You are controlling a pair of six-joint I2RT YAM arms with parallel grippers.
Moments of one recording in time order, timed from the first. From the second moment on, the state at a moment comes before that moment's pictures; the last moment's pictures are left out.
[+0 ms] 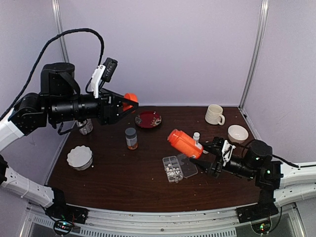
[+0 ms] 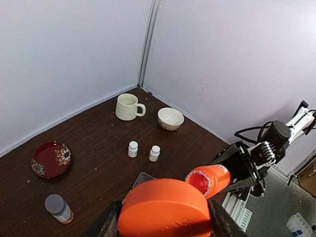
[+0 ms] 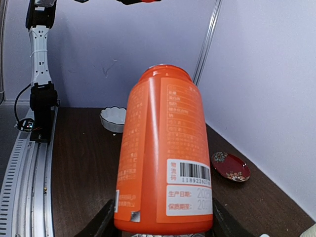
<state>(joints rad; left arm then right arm) -1.11 1.15 1.45 -0.55 -0.09 -0.27 1.10 0.83 0.39 0.46 0.01 -0.28</state>
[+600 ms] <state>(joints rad) -1.11 1.13 1.22 -0.51 -0.21 -0.17 1.02 0.89 0.25 0.31 0.02 0.13</state>
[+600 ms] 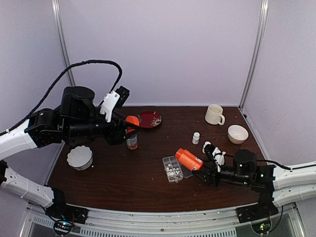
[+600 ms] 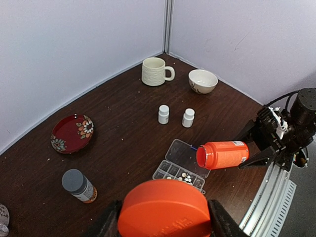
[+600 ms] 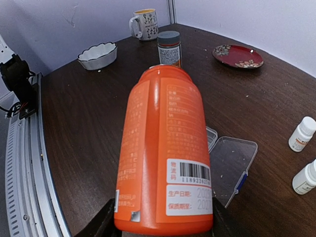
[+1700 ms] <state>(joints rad) -1.11 1.08 1.03 -0.44 -0.25 -0.16 0.95 1.27 0.56 0.03 -0.04 0.23</state>
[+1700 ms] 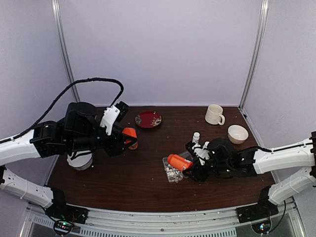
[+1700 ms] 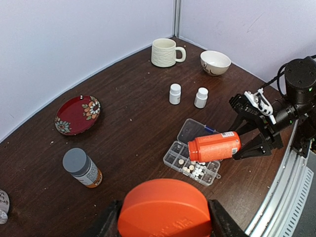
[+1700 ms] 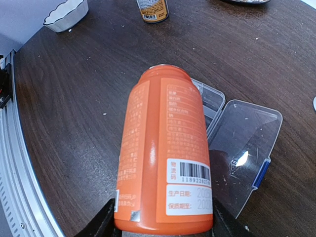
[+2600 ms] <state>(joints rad) -1.11 1.10 1.01 -0.43 -0.25 -0.15 0.95 1.29 0.60 -0.07 0.03 0.24</state>
